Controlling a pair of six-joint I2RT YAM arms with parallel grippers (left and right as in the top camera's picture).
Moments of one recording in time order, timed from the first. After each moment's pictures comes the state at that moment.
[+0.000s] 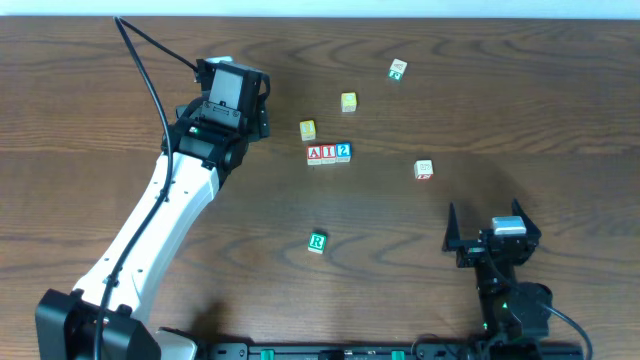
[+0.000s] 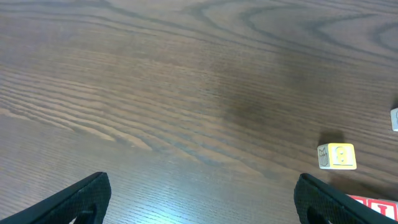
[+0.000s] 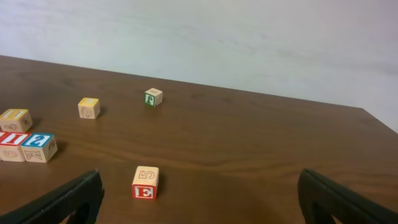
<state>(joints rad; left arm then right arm) -0.34 1.54 1.29 -0.68 -0.40 -0.38 0.05 0.02 0.01 -0.07 0.03 -0.11</state>
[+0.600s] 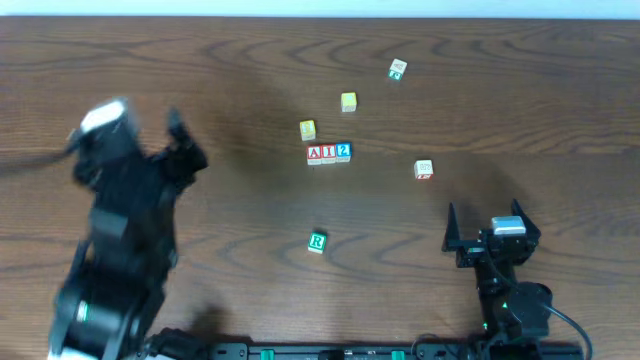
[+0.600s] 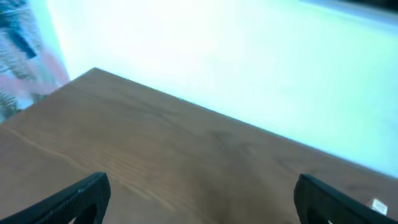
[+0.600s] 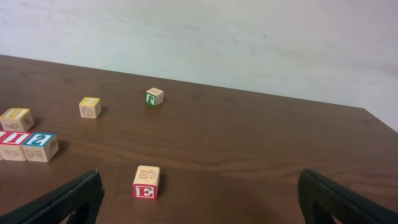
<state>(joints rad) -0.32 0.78 1.01 -0.50 -0.57 -0.38 0.05 0.02 0.01 -0.07 0.03 -0.11</state>
